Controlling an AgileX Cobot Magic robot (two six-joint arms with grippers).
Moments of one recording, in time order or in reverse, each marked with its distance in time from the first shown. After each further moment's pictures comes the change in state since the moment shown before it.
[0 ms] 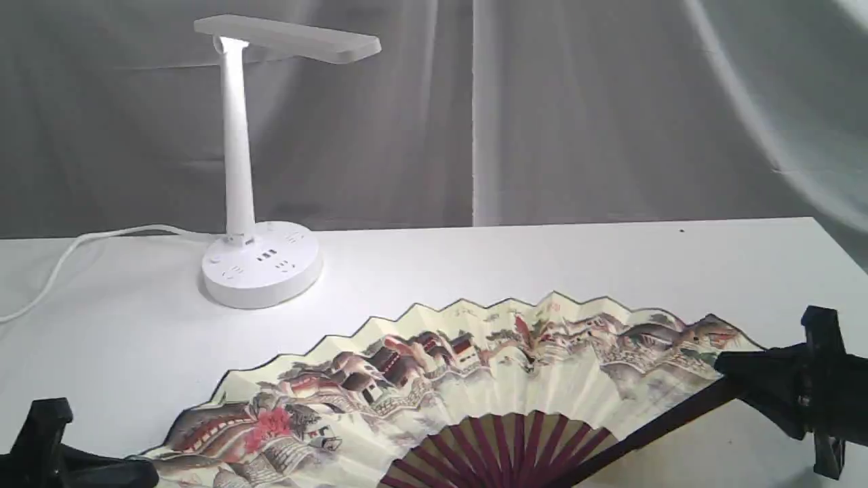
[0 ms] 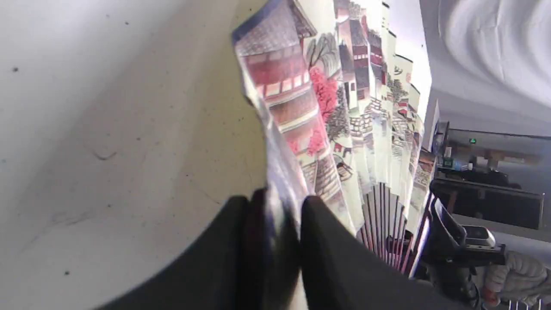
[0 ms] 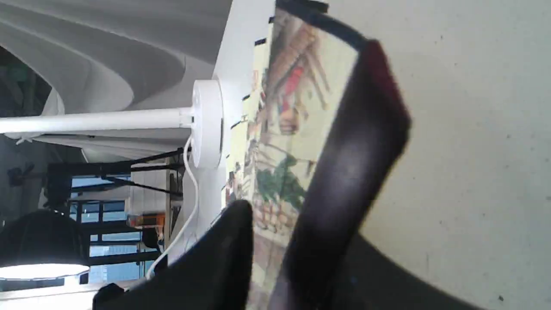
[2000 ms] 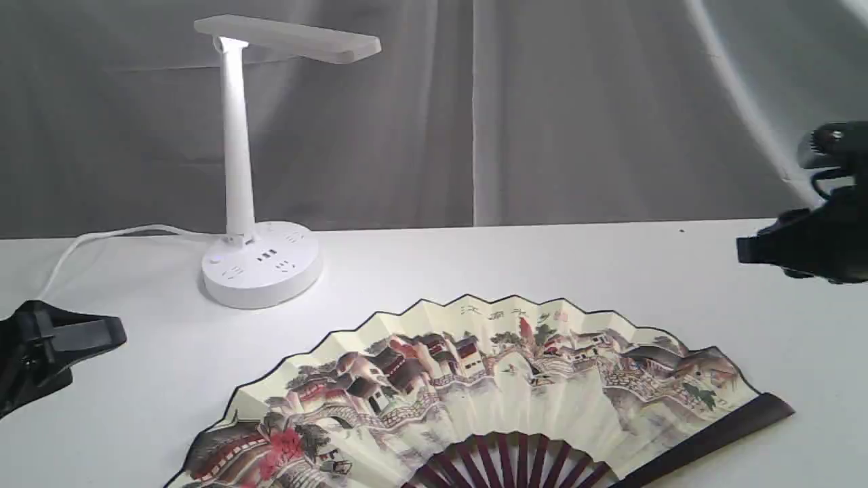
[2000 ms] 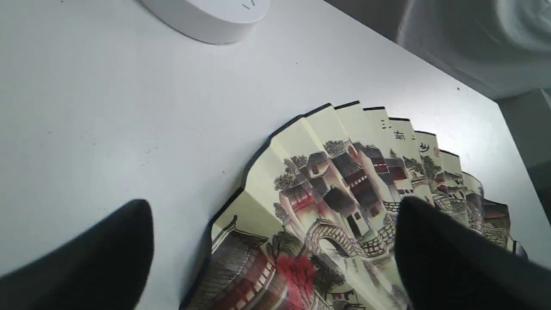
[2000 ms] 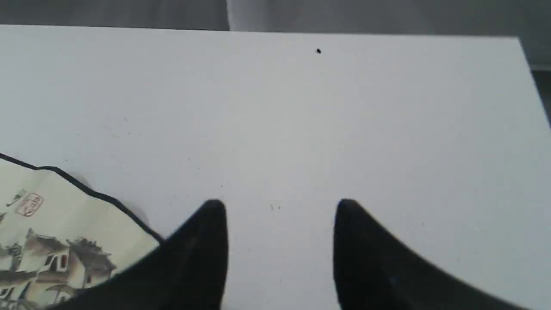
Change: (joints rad) left arm -0.002 -0.169 -0.208 0.013 -0.190 0.288; right arm 0.307 -0.402 -0.184 -0.020 -1.005 -0.574
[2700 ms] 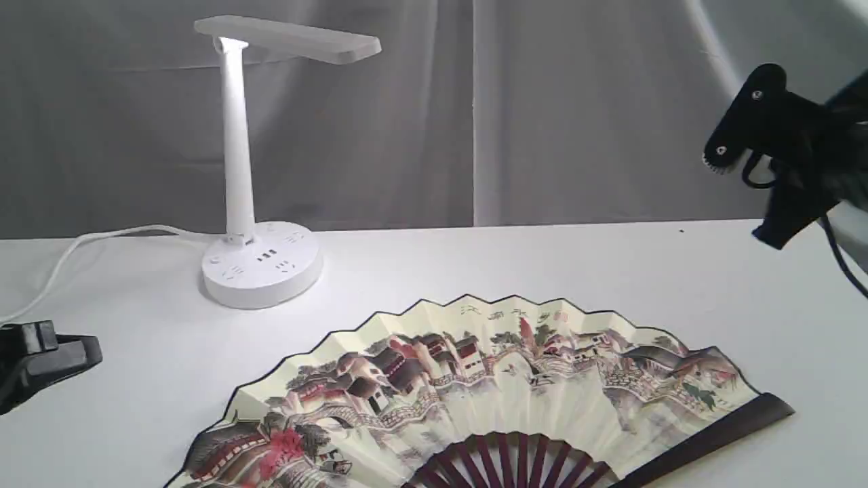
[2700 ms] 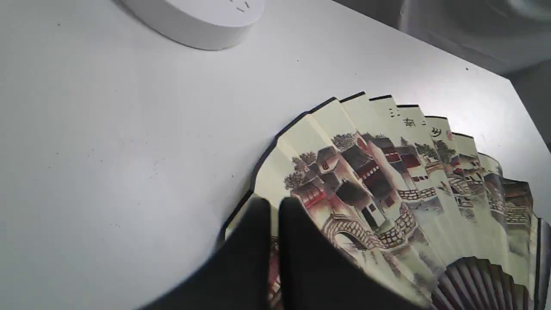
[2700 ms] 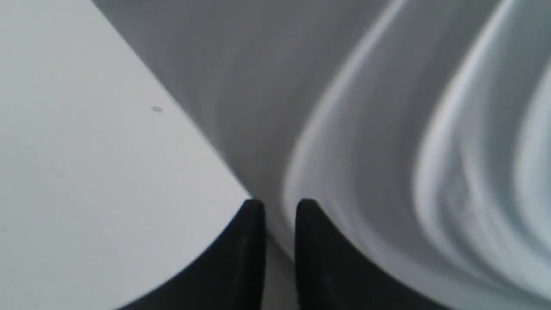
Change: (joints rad) left arm 0.000 0.000 0.000 0.000 0.000 0.095; right arm 0.182 0.000 -0.121 -0.698 -0.514 -0.211
